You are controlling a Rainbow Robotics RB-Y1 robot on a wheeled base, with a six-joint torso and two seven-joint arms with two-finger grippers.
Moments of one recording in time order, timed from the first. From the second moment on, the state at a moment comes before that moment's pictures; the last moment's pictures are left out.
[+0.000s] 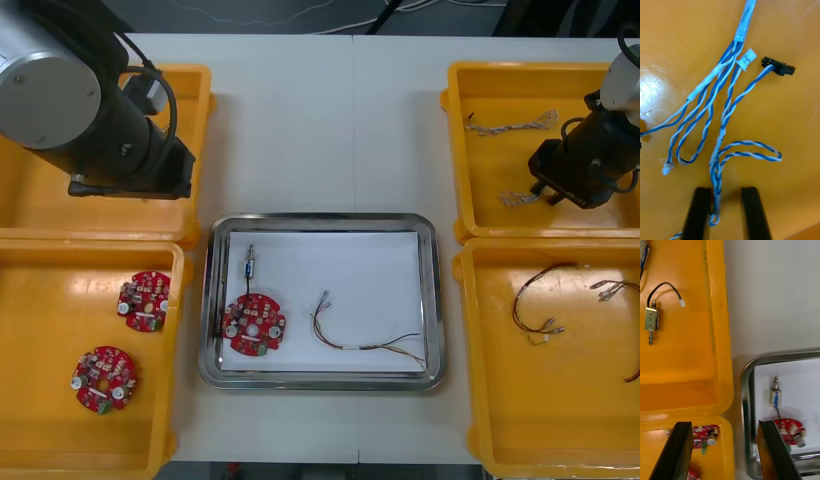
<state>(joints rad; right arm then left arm) -0.94 -0.55 -0.13 -0.79 -0.44 1.45 1.01 -0.72 0.72 -0.24 -1.96 0.79 1.87 -0.97</state>
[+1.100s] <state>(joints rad) -0.94 -0.58 -0.12 -1.33 -0.45 1.91 1.01 -0.72 0.72 -0.14 -1.59 0.69 1.60 -1.40</state>
